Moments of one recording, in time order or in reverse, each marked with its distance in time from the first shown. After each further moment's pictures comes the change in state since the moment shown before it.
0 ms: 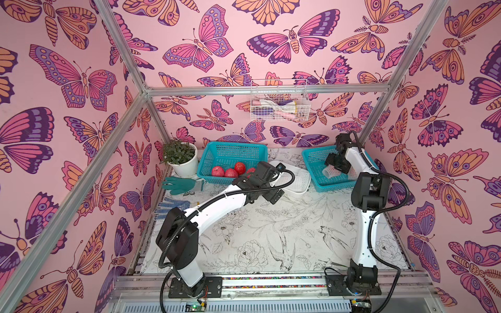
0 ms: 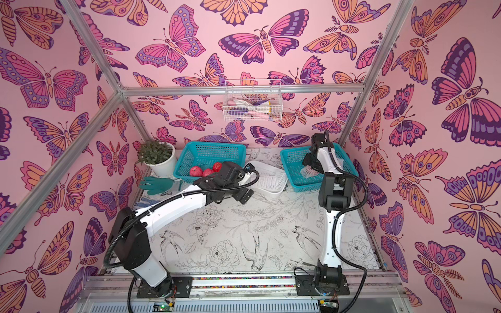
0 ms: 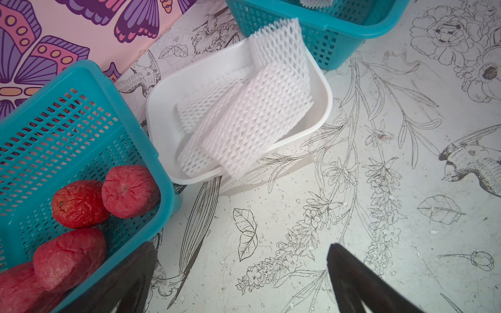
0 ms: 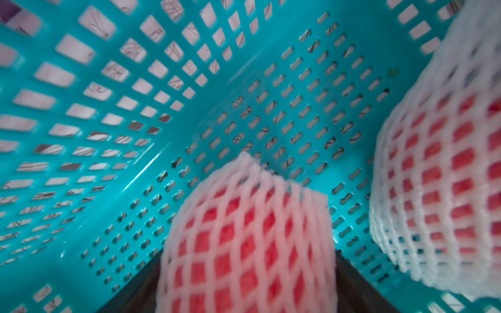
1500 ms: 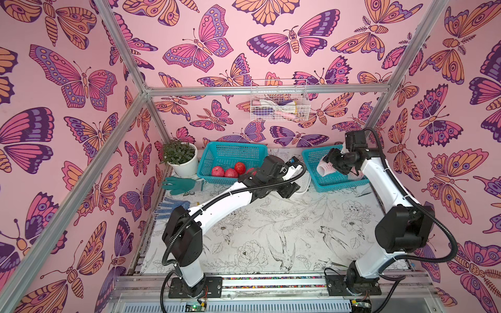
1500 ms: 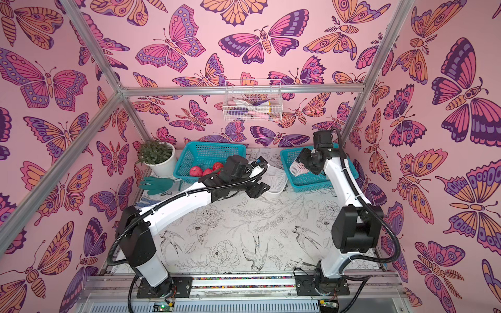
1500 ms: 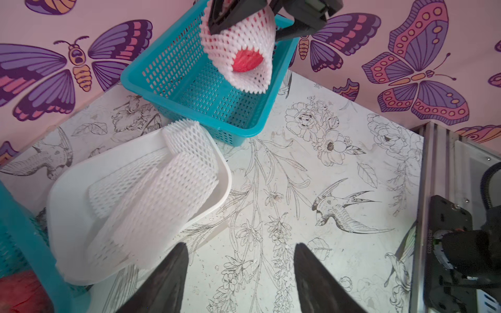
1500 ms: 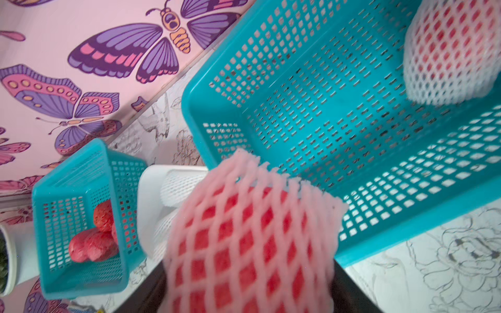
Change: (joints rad) left arm -0.060 0.049 0.116 0.113 0.316 -0.121; right arm 0.126 -0.761 -0.618 0.139 -0.251 0.158
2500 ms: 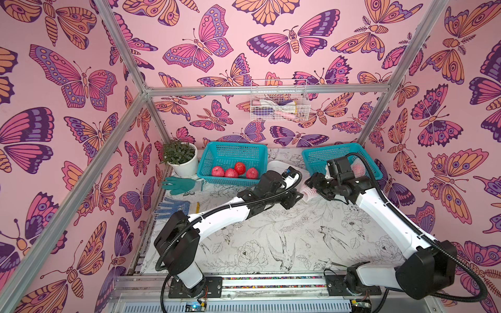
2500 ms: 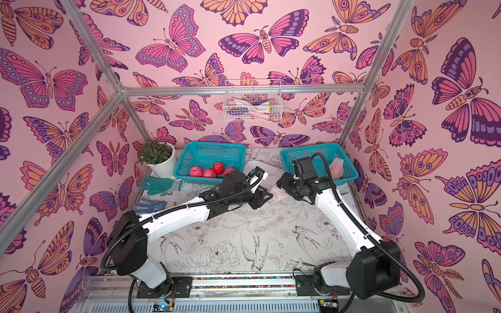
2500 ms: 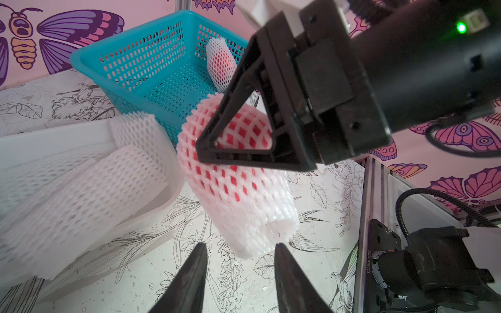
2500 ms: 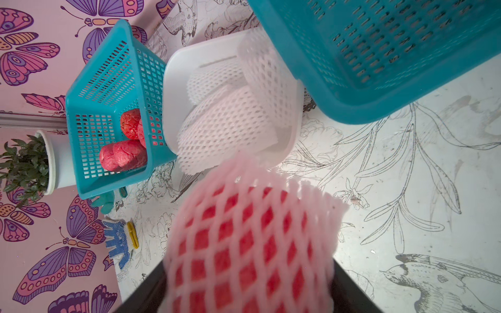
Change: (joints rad) left arm -0.051 -0.087 -0.283 0.355 0.048 -0.221; right arm 0.263 -0.348 -0.423 0.100 -0.003 0.213
